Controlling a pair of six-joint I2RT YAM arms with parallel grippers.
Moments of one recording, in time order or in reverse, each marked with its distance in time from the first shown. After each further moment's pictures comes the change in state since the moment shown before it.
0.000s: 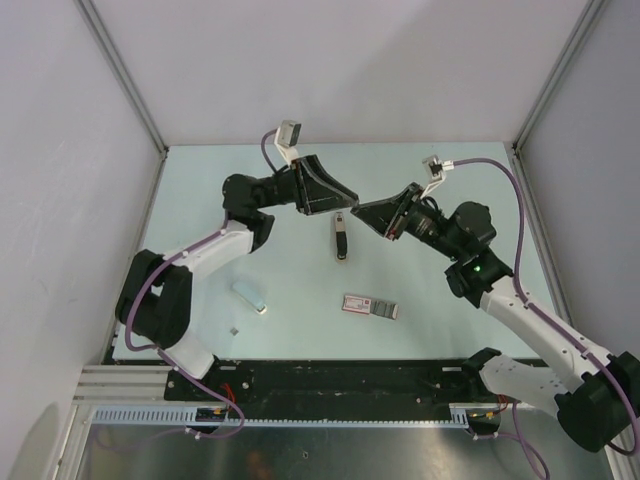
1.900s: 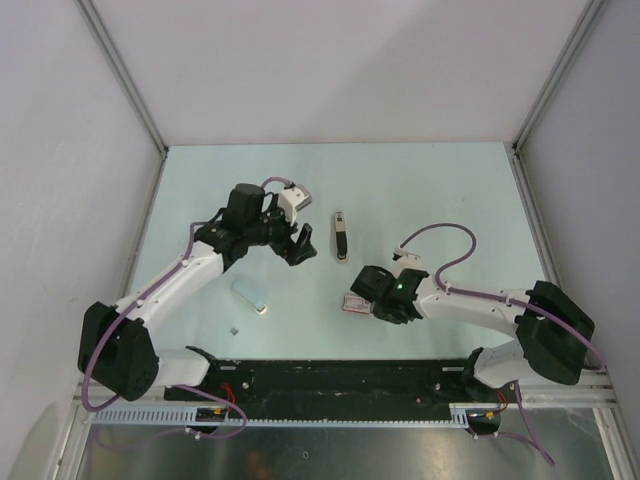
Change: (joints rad) left arm 0.021 -0.316 -0.101 -1.553 -0.545 1.542; right arm 0.465 0.374 0.008 -1.205 0.896 0.504
